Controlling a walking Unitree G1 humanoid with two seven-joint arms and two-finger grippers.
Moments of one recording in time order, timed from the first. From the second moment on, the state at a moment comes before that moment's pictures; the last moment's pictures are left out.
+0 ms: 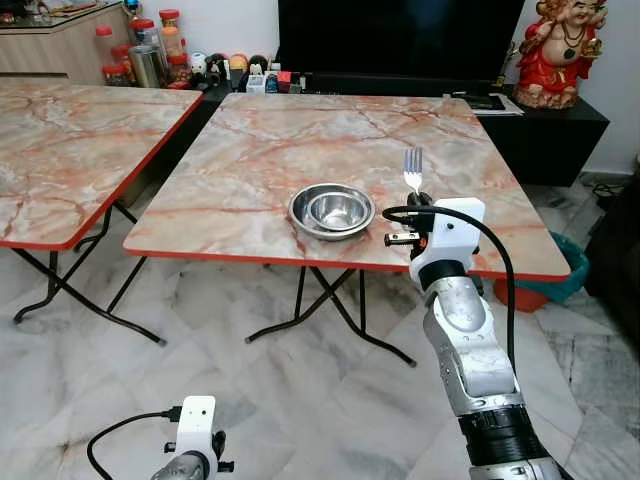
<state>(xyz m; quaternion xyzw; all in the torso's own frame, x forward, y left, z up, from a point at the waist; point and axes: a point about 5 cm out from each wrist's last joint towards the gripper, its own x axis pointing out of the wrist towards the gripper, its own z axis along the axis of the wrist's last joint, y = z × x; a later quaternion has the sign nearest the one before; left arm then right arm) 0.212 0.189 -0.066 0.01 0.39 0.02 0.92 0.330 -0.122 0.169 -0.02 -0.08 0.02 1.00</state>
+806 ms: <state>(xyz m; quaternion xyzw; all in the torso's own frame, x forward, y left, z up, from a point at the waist) 0.215 0.180 -0.065 0.00 0.38 0.01 0.92 0.332 -0.131 0.166 -0.01 -0.07 0.01 1.00</state>
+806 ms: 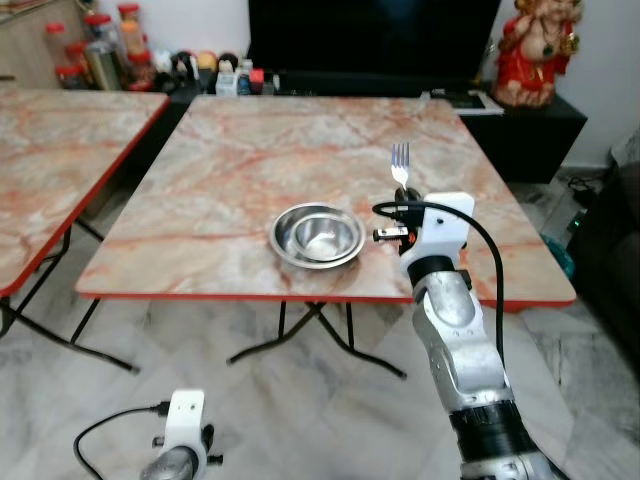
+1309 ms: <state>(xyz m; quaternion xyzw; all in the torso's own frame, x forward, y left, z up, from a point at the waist) 0.212 0.182 -0.067 0.00 0.38 0.01 0.92 0.331 -0.133 0.166 -0.01 -0.07 0.00 1.00</state>
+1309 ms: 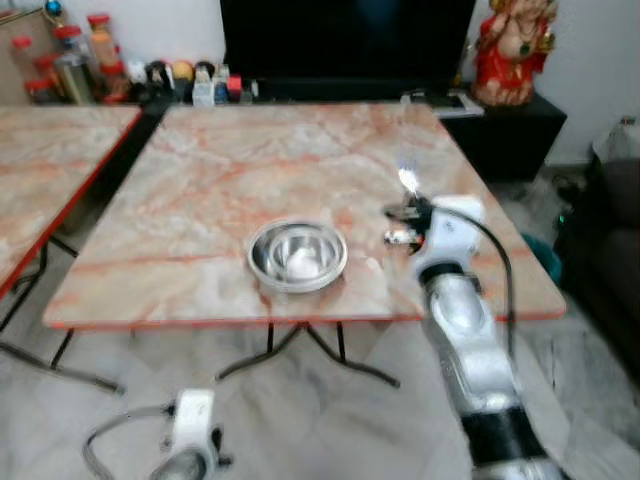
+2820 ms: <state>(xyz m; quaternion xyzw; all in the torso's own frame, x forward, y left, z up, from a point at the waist) 0.197 0.191 -0.074 0.00 0.40 0.02 0.92 0.329 -0.122 0.114 0.01 0.05 0.00 1.00</state>
